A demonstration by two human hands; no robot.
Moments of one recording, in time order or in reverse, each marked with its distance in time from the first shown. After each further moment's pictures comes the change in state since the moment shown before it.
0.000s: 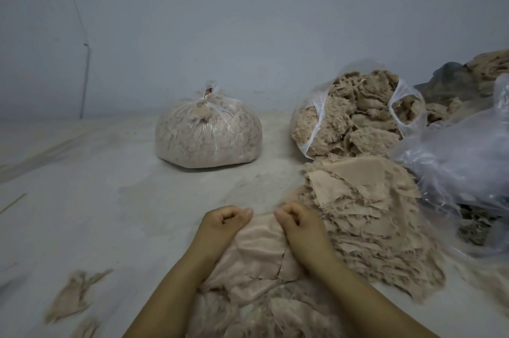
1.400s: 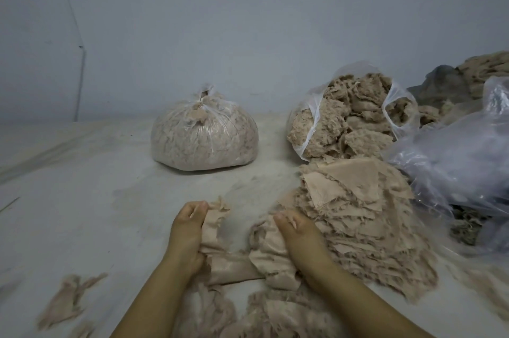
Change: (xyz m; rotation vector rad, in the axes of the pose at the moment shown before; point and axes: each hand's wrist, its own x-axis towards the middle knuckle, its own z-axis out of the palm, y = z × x) left_hand 0.009 -0.002 -0.014 -0.416 0.415 -0.153; right_hand -0.011 -0.003 -0.003 0.108 -0.080 0.170
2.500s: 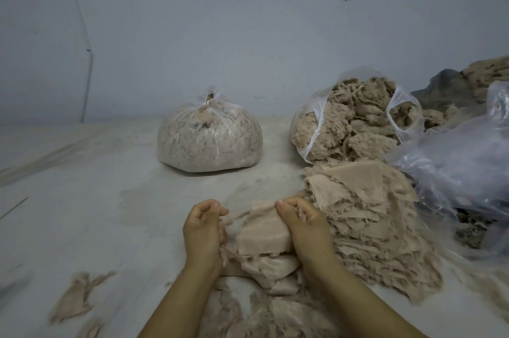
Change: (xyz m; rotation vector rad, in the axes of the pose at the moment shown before) left_hand -0.016 -0.006 0.014 -0.027 0.078 0.166; right_hand -0.005 -0.025 0.003 0.334 0.107 -0.089
